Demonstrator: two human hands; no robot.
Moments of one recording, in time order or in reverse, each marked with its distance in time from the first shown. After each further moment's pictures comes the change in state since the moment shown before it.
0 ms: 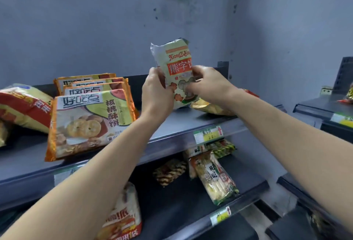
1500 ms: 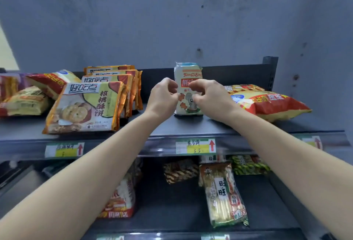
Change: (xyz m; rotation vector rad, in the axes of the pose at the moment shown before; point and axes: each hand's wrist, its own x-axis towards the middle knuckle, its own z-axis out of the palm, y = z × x) left_hand 0.027 -0.017 0.093 0.340 0.052 -0.150; right_hand 0.060 0.104 -0.028 -0.038 -0.166 -0.247
